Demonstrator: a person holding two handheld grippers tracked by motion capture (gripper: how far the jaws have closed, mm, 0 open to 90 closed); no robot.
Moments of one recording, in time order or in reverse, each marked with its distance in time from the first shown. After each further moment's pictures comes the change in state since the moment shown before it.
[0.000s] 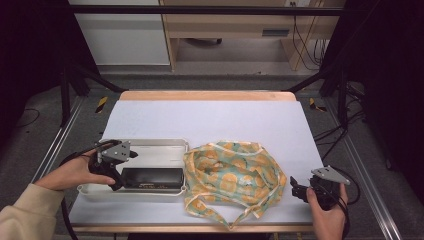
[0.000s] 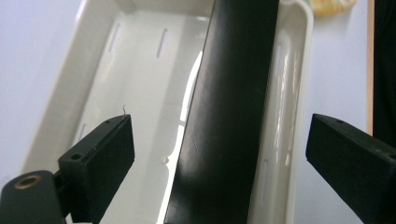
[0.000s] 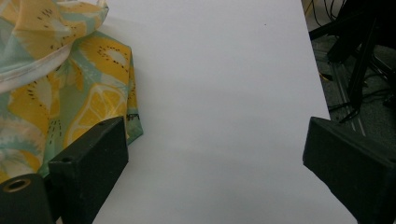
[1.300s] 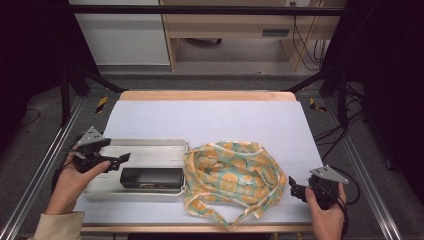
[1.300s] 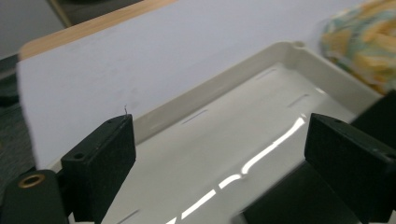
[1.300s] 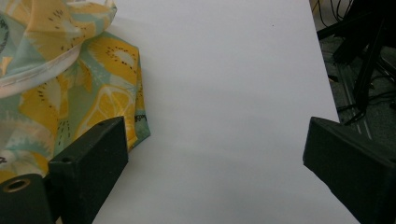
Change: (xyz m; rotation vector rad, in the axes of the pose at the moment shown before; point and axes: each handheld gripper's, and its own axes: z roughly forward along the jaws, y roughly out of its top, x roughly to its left) left arm 0.006 -0.051 -0.023 -0.253 0.521 -0.637; right arm 0.003 0.001 0.002 0.001 0.016 -0.011
